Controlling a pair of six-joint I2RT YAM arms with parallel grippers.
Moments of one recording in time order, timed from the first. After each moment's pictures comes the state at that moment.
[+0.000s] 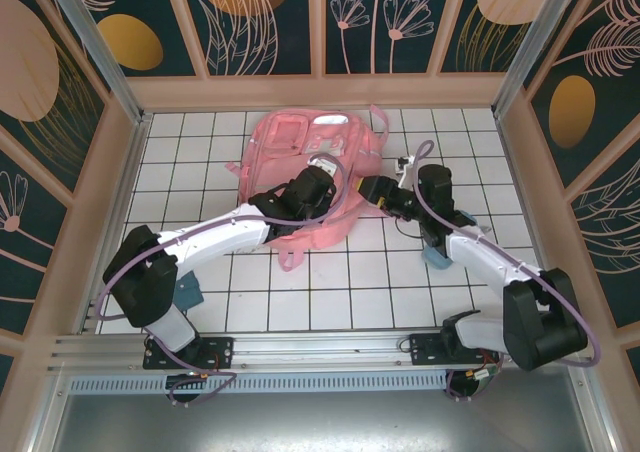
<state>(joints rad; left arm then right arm) -0.87 1.64 1.18 -0.29 -0.39 -0.21 0.35 1.28 0.65 0.25 -0.60 0.92</state>
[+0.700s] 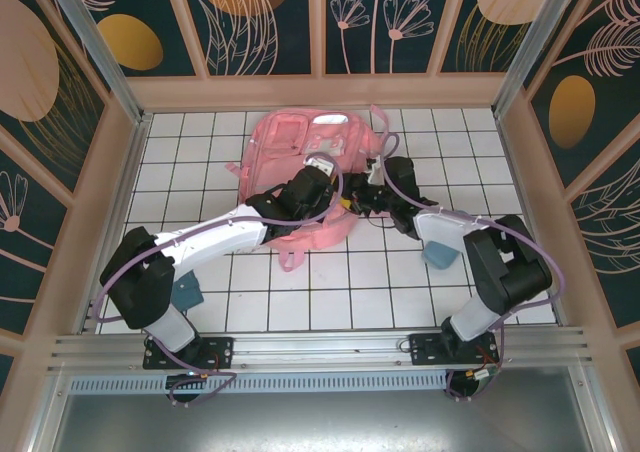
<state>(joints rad) -0.86 1.62 1.16 -0.29 -0.37 -0.28 0.47 1.60 0.78 0.42 -0.64 1.19</state>
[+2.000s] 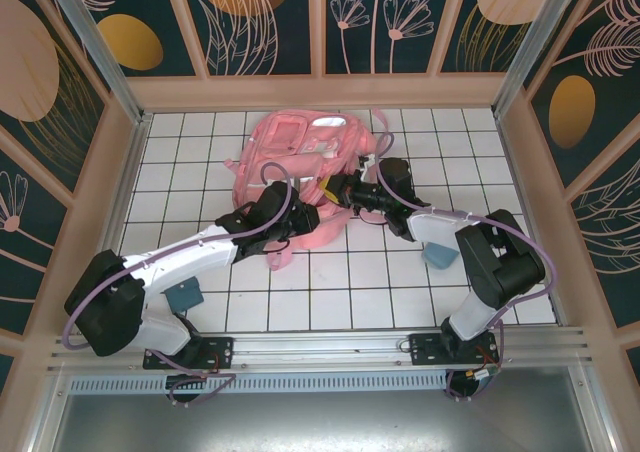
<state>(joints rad) -0.79 1.41 0.87 -0.14 0.01 -0.89 0.51 1.64 0.78 0.60 -0.68 1.34</state>
